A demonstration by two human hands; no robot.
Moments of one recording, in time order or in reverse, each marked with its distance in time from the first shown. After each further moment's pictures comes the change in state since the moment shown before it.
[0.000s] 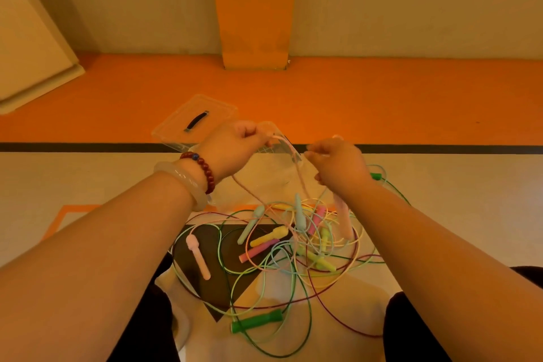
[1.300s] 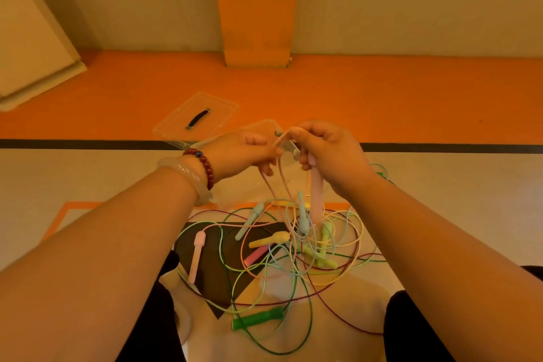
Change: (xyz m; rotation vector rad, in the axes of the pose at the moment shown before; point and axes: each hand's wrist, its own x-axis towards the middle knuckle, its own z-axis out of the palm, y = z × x) left_hand 0.001 -0.003 -0.002 -0.028 -0.285 -0.029; right_hand -0.009 -0.023 -0.001 0.438 -0.150 -0.228
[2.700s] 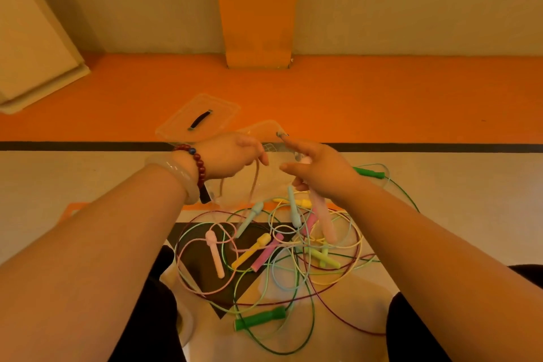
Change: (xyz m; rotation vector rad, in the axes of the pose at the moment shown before) left_hand -0.006 0.000 -0.013 0.234 0.002 -0.164; right_hand -0.004 0.015 0.007 -0.193 -0.155 0.171
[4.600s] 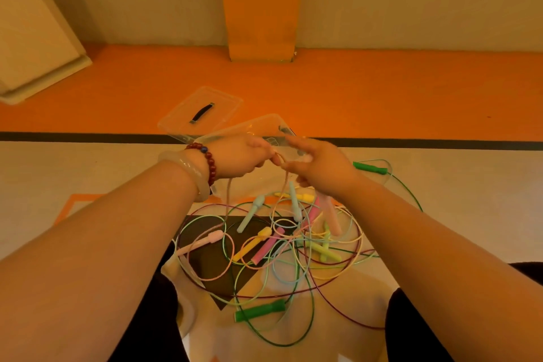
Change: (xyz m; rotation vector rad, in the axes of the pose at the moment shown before) left_hand 0.007 -0.003 0.016 -0.014 -0.064 0.027; right_hand 0.003 0.007 0.005 -0.142 0.018 -0.005
